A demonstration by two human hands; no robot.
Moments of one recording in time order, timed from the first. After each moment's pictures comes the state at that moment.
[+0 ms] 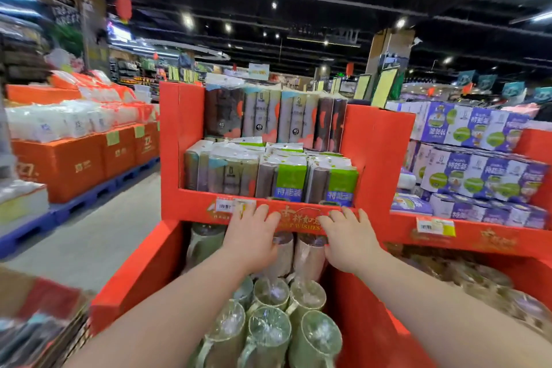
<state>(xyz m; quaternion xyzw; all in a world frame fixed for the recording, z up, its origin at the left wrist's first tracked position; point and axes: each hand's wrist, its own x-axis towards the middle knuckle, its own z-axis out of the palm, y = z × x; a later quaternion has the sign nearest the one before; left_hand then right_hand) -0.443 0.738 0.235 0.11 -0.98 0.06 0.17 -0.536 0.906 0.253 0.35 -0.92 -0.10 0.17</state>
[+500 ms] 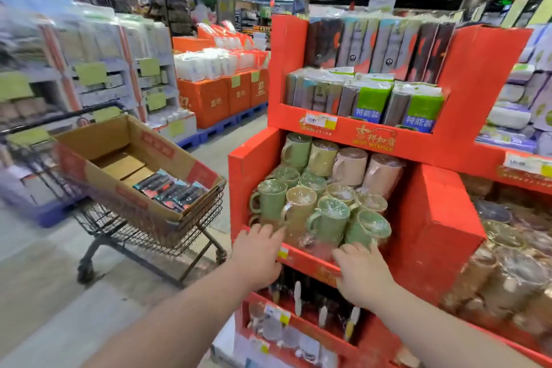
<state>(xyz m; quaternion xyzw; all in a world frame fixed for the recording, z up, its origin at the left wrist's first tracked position) -0.211 0.859 0.116 0.28 -0.96 0.00 -0.01 -0.367 1.001 0.120 0.54 -0.83 -0.11 -0.01</state>
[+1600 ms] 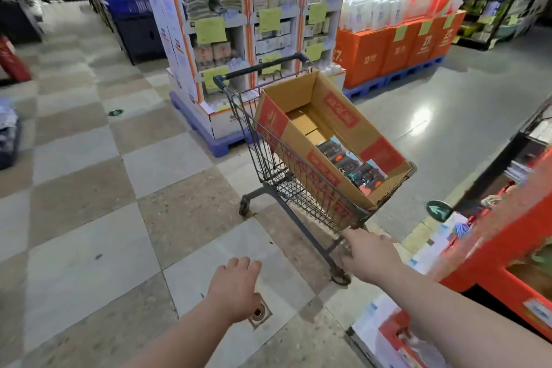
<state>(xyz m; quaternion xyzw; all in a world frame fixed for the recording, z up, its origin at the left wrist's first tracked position) 0.218 0.646 0.002 0.56 -0.81 -0.12 -0.16 -0.042 0.641 0.042 0.68 -0.72 -0.08 -0.12</state>
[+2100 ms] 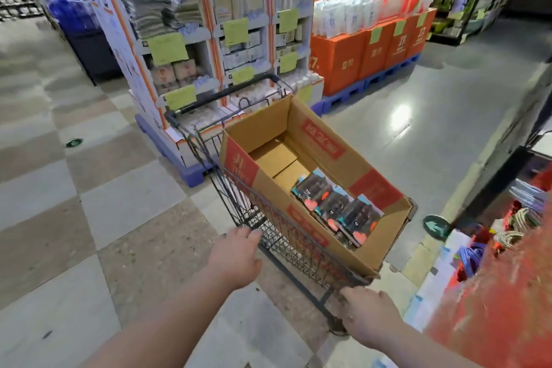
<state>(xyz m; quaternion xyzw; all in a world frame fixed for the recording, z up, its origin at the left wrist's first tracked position) 0.125 0.382 0.038 0.54 -0.83 -0.08 -0.10 -0.106 0.497 -0.004 0.64 -0.71 -0.15 -0.23</state>
